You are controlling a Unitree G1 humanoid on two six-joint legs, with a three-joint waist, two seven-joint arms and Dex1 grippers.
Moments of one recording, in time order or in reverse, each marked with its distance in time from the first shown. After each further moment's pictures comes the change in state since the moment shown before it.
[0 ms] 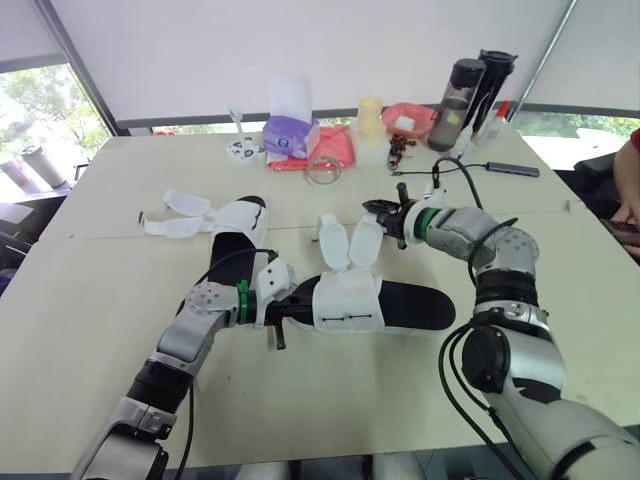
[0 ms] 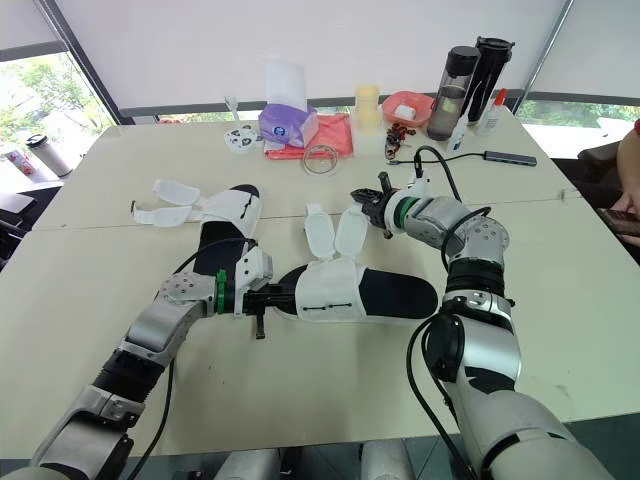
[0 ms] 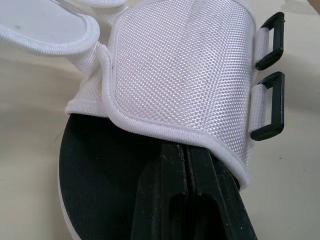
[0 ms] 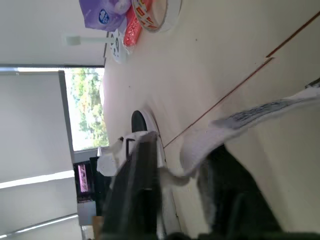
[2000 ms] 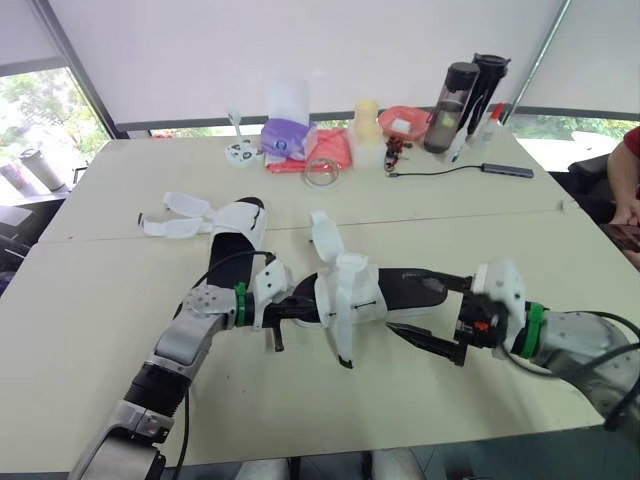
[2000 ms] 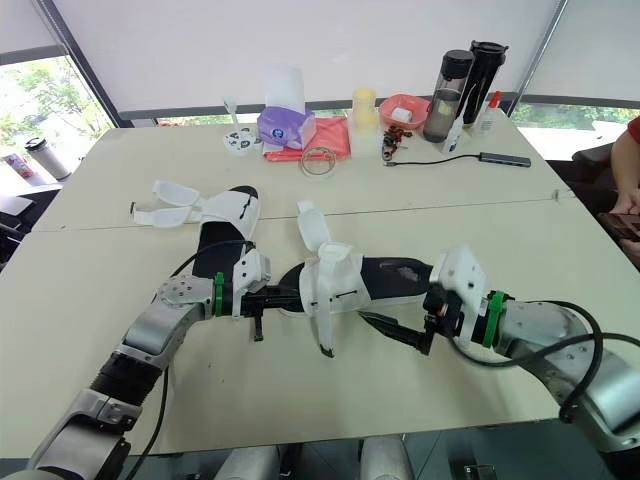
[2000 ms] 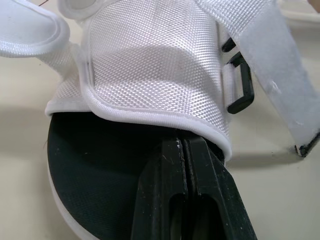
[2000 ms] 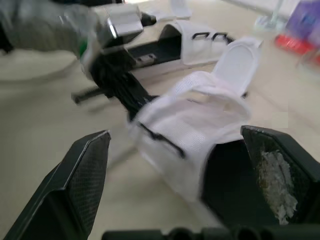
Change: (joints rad) left arm 0.014 0.012 0.001 -0.001 -0.015 -0.014 -0.015; right arm 1.003 -0.797 0.461 -1.291 -0.315 -0.506 1.084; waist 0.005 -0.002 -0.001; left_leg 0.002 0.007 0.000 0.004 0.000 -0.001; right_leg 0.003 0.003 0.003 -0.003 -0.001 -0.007
